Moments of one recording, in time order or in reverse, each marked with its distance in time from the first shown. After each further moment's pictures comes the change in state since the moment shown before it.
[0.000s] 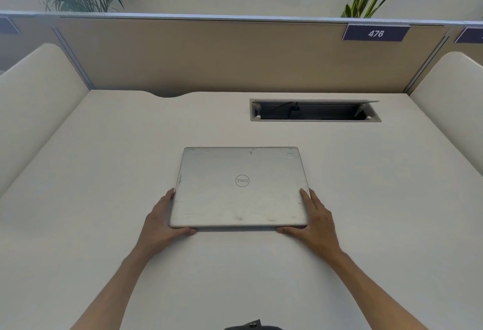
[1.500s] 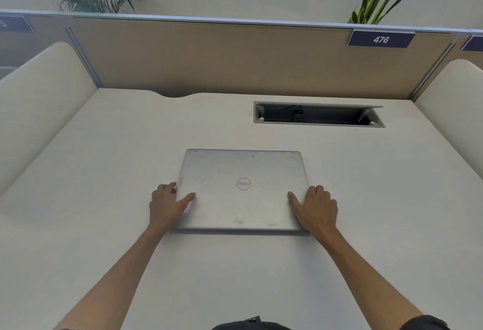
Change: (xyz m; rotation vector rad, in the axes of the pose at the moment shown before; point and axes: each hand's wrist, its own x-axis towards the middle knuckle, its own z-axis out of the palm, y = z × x) left_hand 0.033 0.034 0.015 0.146 0.159 -0.226; right_hand 0.047 -0.026 -0.006 -0.521 0.054 0.188
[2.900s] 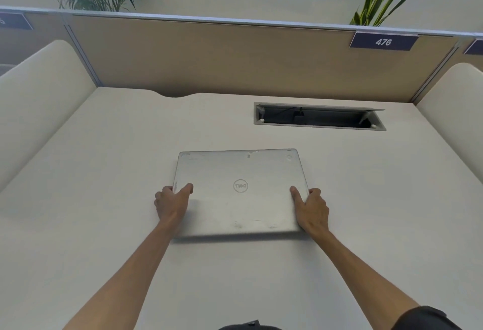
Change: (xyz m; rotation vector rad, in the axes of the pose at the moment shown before) left_hand -0.007 0.042 0.006 -0.352 0.092 -0.340; right_hand 0.010 -0.001 0.013 0.660 -0.087 0.182
